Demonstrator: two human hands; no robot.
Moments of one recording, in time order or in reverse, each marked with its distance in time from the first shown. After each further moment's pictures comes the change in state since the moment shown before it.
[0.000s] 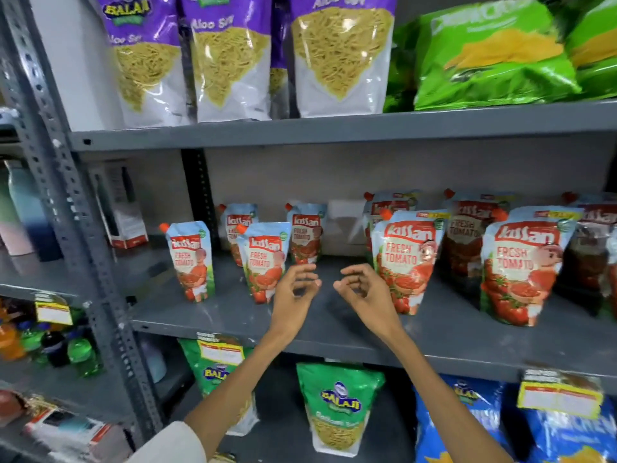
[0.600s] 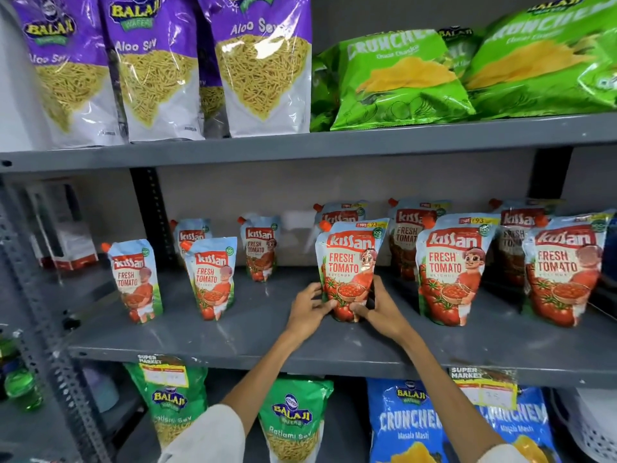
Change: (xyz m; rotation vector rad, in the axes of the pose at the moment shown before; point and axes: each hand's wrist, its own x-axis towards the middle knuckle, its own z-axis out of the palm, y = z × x) left_hand 0.011 -0.006 0.128 0.106 -0.289 -0.205; right_hand 0.006 0.062 -0.132 -0.133 -0.104 0.176
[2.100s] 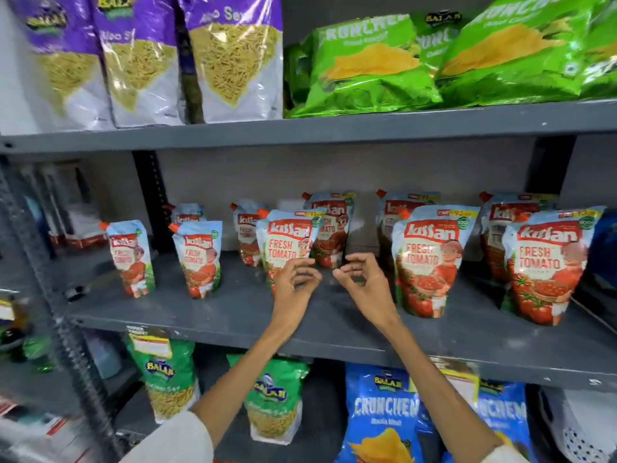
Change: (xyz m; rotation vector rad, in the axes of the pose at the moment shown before) left_hand -0.036 0.045 0.034 -0.186 0.311 0.181; right_hand -0.019 -0.027 -0.028 0.136 0.163 -0.205
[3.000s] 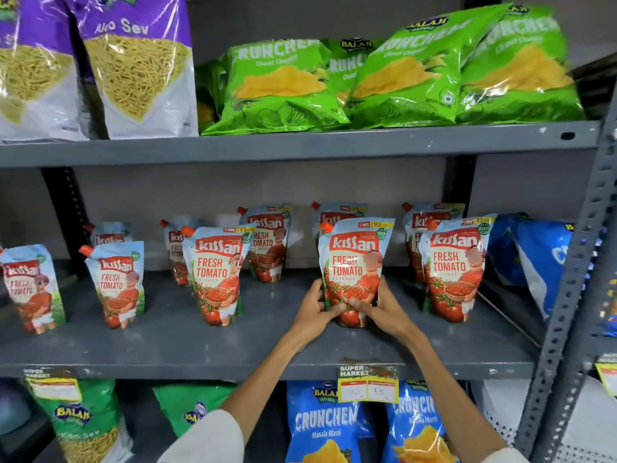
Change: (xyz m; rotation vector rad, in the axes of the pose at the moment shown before) left_hand -0.009 -0.012 0.155 -0.024 -0.474 -0.181; right_hand -0.007 0.055 -0.159 0.003 -0.083 0.216
